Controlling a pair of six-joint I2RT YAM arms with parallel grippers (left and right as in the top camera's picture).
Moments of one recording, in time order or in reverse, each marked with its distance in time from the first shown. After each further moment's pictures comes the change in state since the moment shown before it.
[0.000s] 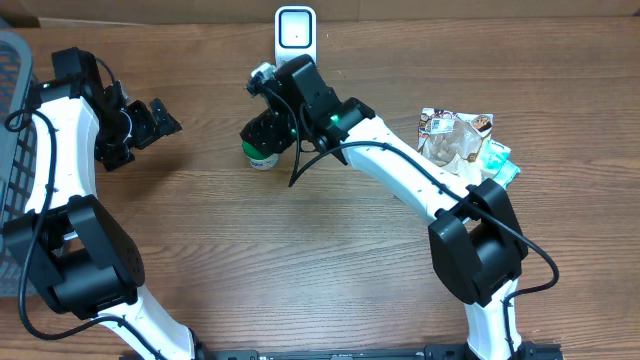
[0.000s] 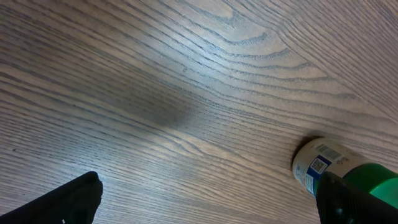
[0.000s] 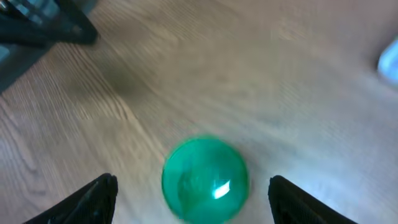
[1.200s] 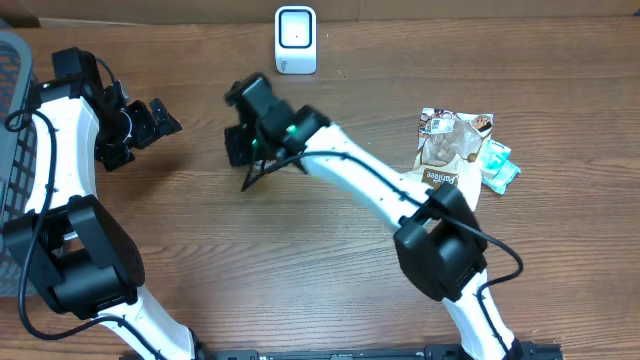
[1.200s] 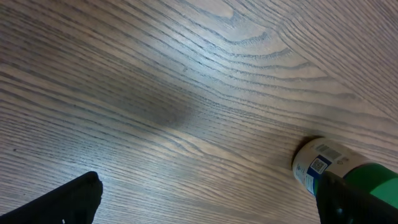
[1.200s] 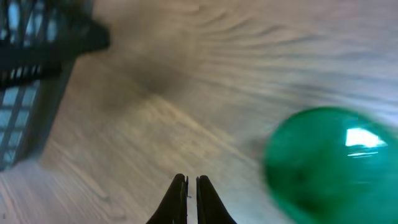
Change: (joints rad) left arm 0.000 0.000 0.000 0.000 0.000 0.000; right arm 0.137 0.138 0.209 -0.138 0.065 0.431
